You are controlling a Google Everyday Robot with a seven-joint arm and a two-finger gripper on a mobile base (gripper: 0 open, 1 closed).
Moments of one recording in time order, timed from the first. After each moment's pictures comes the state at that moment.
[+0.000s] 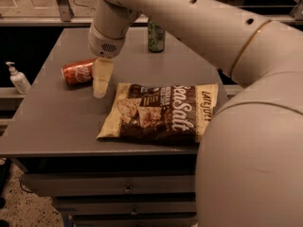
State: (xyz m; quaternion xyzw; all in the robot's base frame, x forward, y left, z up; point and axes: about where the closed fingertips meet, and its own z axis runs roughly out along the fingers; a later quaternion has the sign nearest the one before) arm 0.610 0.162 0.870 -0.78 0.58 0.10 0.21
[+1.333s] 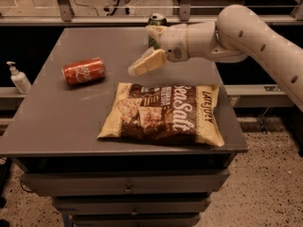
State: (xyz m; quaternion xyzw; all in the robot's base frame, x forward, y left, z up) arm 0.646 0.037 0.923 -0.53 0.60 0.33 0.50
